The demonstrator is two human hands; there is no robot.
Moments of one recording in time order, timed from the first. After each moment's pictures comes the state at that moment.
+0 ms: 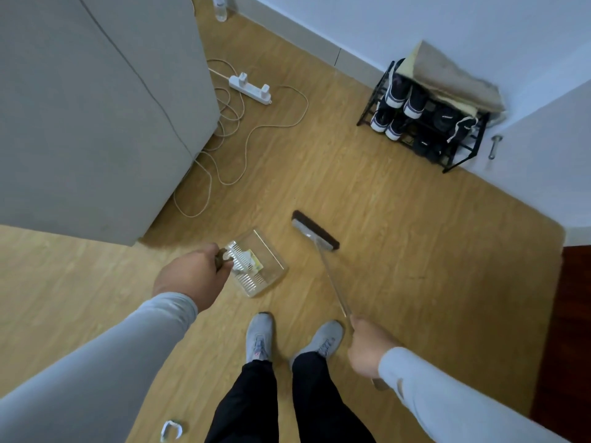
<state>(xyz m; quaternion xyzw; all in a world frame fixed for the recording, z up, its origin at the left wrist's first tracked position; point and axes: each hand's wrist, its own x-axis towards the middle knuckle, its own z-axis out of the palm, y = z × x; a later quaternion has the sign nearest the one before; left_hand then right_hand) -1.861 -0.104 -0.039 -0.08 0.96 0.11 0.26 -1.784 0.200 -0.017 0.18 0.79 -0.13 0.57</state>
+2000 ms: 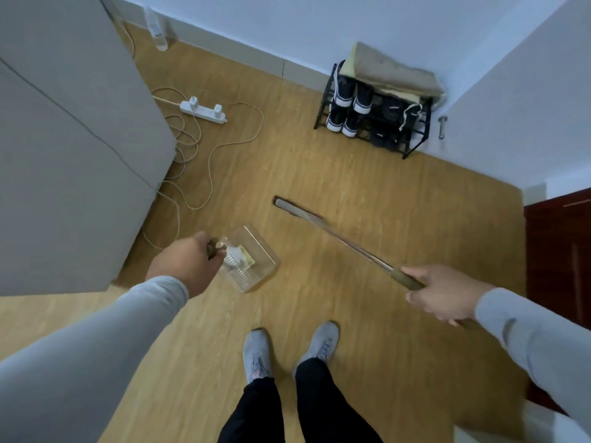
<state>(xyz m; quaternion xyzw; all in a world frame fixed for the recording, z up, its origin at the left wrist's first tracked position) -1.925 -0.060 -0.022 0.00 0.96 0.11 0.27 -1.829 0.329 0.069 0.29 0.80 -0.23 0.47</state>
